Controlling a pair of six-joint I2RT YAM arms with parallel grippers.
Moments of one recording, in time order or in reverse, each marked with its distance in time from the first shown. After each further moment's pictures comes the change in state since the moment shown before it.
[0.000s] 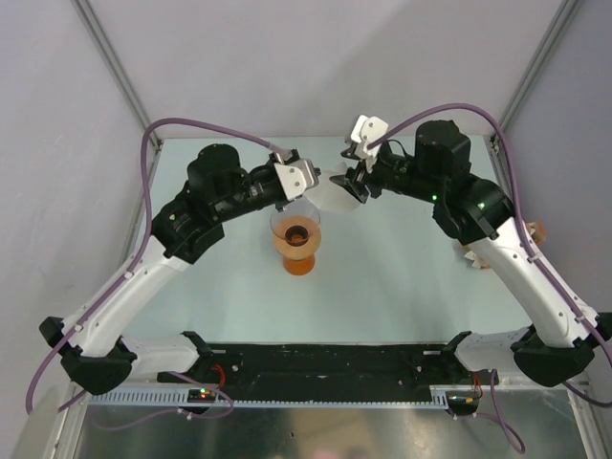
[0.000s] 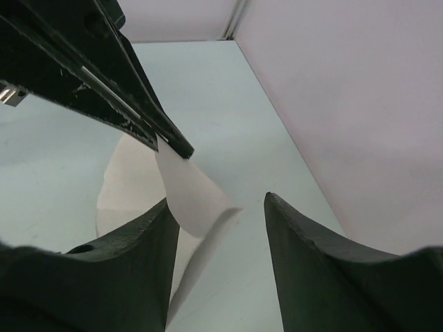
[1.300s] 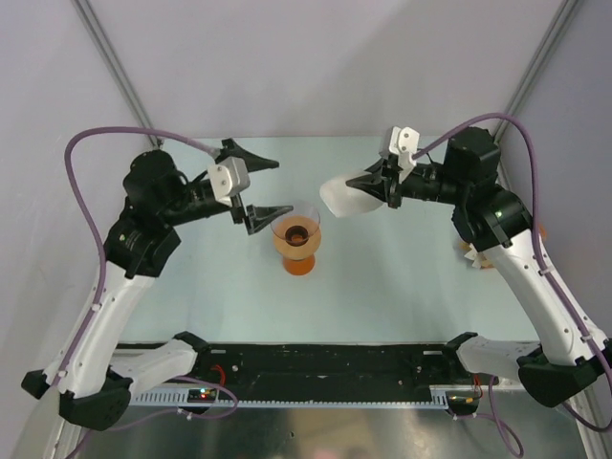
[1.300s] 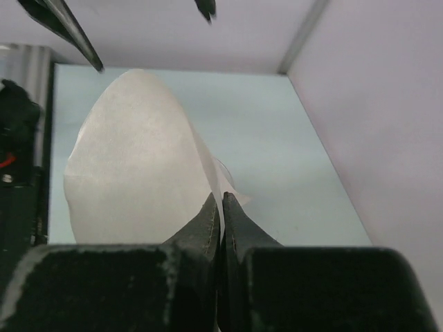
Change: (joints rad) left arm 0.293 -0.157 -0.061 -0.035 0.404 -0.212; right arm -0.168 -0.091 -0.145 0.066 -0.357 0.009
